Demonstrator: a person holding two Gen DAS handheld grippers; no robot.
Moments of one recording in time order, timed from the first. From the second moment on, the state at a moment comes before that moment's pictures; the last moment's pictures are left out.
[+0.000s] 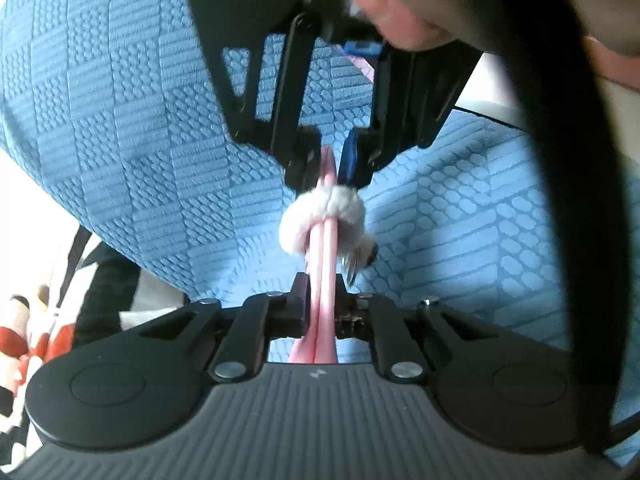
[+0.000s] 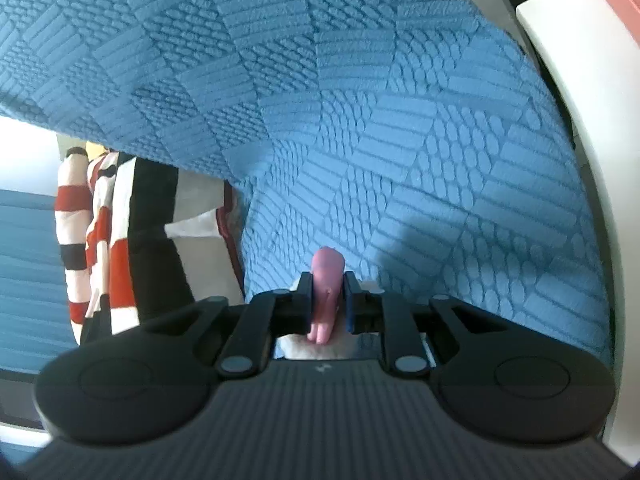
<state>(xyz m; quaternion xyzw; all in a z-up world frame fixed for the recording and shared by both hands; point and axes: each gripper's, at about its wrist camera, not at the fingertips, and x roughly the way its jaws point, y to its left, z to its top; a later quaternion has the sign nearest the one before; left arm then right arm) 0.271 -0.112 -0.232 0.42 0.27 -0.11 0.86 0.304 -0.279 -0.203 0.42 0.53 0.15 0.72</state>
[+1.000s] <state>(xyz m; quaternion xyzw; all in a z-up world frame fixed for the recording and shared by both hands) 0.275 -0.099 -0.218 0.37 0.31 -0.11 0.87 0.301 -0.281 -0.194 0.42 0.52 0.15 0.73</state>
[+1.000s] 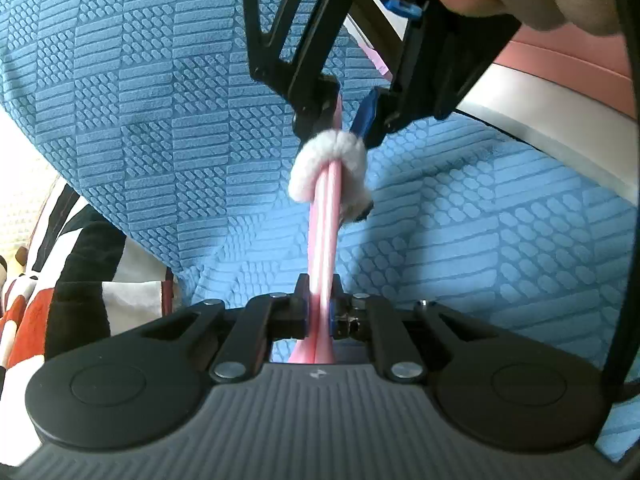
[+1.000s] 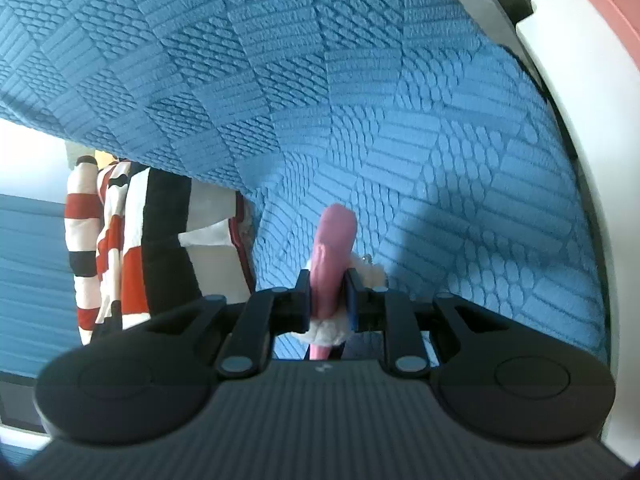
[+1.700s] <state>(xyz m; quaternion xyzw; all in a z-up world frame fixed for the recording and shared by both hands) 0.274 -0.092 -0.199 0.30 0.32 -0.12 0.89 0.309 -0.294 -0.184 0.42 0.49 0.14 0.75</state>
